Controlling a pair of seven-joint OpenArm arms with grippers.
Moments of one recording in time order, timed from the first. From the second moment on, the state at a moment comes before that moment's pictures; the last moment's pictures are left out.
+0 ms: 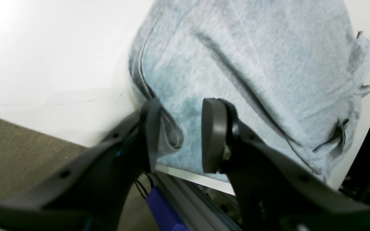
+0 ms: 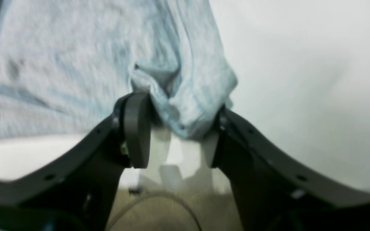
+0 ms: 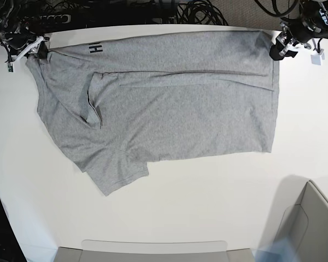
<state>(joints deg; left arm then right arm) 33.1 -11.9 -43.7 104.5 -62.0 -0.4 69.3 -29.2 17.0 42.0 95.9 34.9 34.9 -56.4</state>
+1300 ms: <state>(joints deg) 9.0 -12.2 -44.3 108.1 -61.3 -0.5 76.8 30.4 14.0 11.4 47.8 -6.8 30.3 -38.4</state>
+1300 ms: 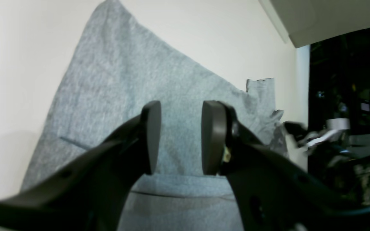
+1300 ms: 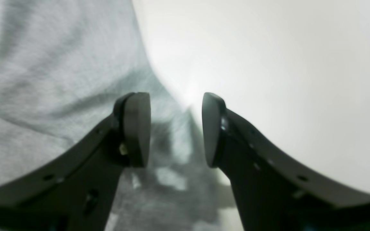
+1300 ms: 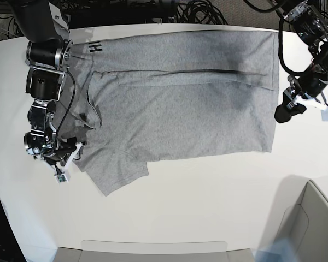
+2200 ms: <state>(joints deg) 7.9 -8.0 -44.4 108.1 -55.0 -0.2 77.2 5.0 12.7 15.3 88.0 7.5 28.8 -48.4</state>
